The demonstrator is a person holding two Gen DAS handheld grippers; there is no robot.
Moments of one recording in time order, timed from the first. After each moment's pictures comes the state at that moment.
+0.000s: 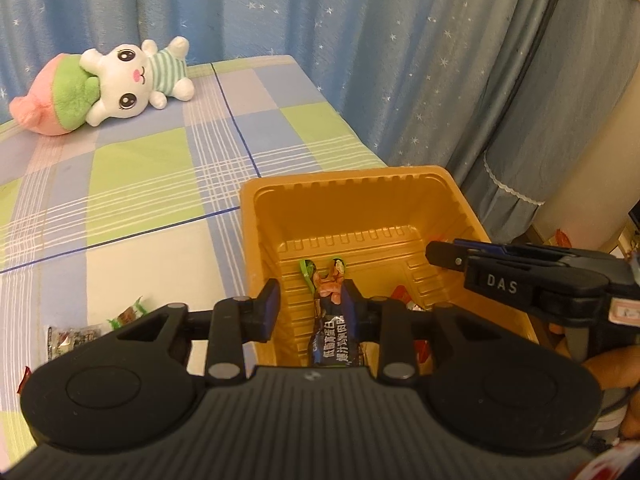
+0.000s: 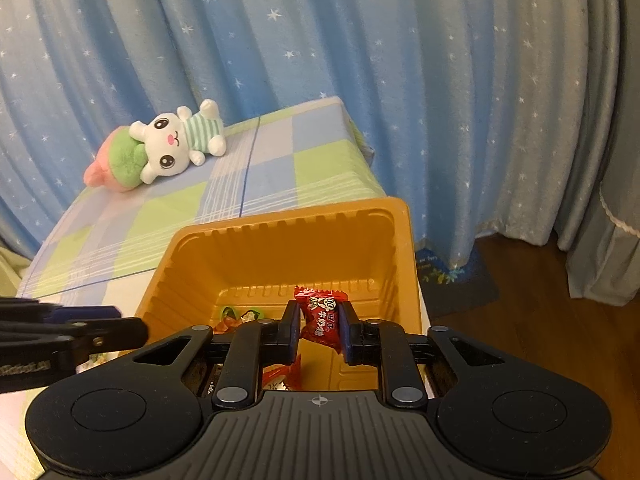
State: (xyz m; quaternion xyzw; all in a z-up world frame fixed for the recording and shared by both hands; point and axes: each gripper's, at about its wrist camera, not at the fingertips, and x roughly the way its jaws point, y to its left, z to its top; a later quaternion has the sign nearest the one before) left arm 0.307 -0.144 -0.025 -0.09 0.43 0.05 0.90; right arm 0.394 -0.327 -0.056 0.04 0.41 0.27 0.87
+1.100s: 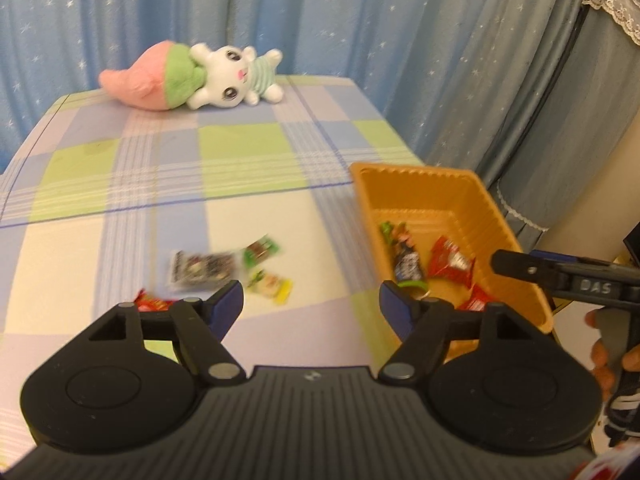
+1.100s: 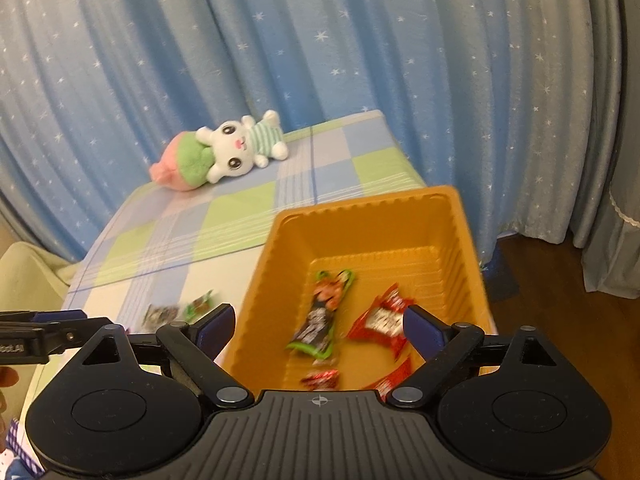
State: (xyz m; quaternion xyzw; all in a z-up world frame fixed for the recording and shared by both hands) left arm 0.163 -0.064 0.018 -0.13 0.41 0.09 0.90; right arm 0.278 -0.315 0.001 0.05 0.39 0.31 0.86
